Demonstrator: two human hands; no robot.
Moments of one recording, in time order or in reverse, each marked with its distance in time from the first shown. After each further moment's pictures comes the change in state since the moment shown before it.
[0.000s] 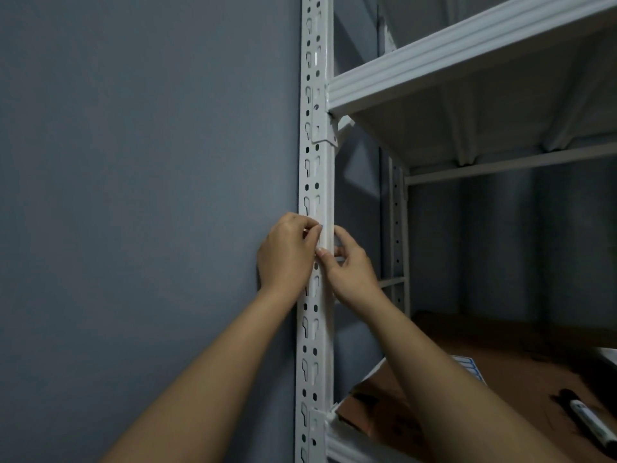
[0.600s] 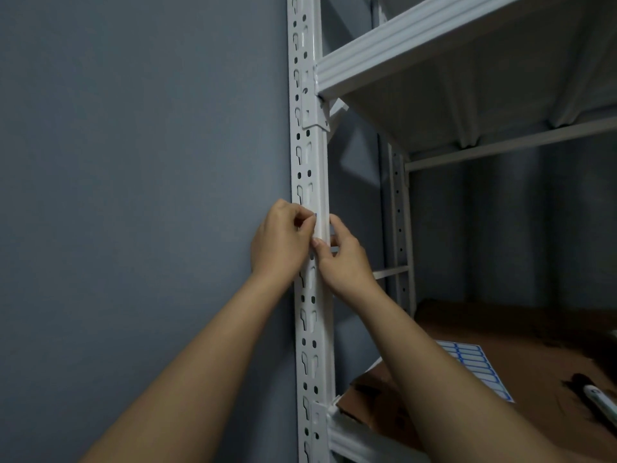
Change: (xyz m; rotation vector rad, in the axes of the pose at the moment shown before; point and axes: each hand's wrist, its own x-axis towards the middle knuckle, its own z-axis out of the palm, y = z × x) left_hand 0.006 -0.003 0.001 -0.051 -0.083 -0.036; right_hand 0.000 0.004 0.010 -0.097 0.006 0.073
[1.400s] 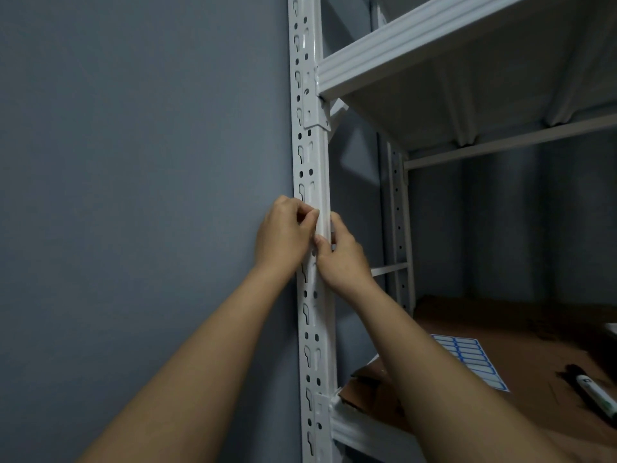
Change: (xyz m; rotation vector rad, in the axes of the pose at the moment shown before) left_hand 0.006 -0.001 0.001 0.005 0.001 0.033; right_hand -0.010 -0.016 -0.003 -0.097 0.008 0.048
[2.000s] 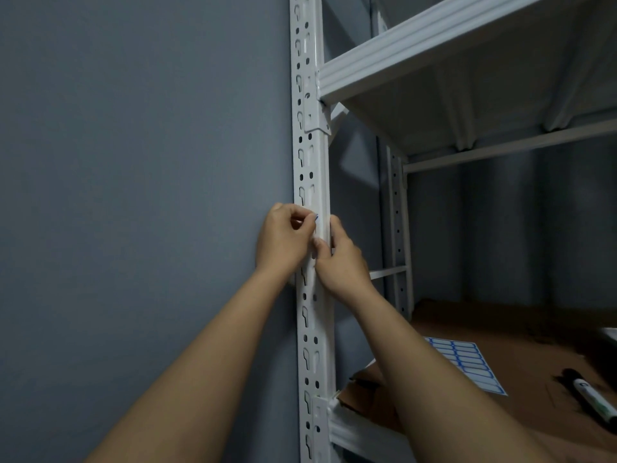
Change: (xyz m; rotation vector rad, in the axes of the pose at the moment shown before) left_hand -0.001 -0.002 0.003 -0.179 0.016 -0.080; right_hand -0.005 -0.005 -0.004 -0.064 -0.013 0.020
